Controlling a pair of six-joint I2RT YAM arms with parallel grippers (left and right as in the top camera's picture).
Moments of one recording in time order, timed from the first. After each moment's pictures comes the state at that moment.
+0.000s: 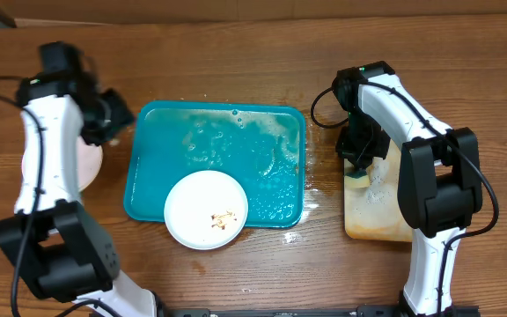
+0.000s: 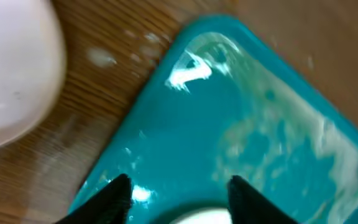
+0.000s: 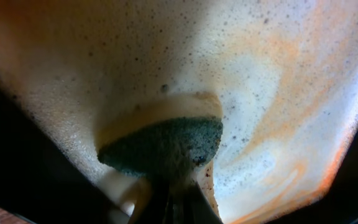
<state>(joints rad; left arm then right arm) 0.23 1.82 1.60 -1.10 0.15 -0.34 0.25 2.19 1.68 -1.41 0.12 0.61</state>
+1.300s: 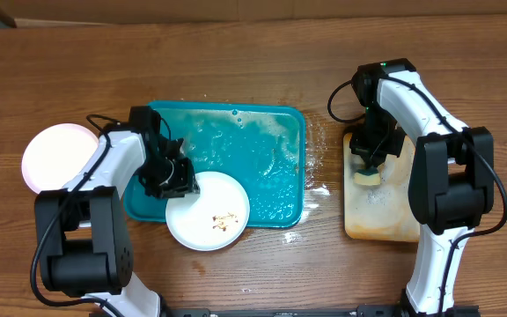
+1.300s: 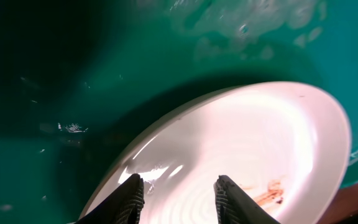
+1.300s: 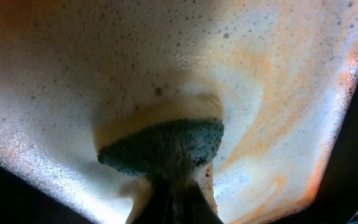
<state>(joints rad) 0.03 1.81 1.12 -0.98 0.34 -0.04 0.16 2.19 1.68 -1.41 0.09 0.55</state>
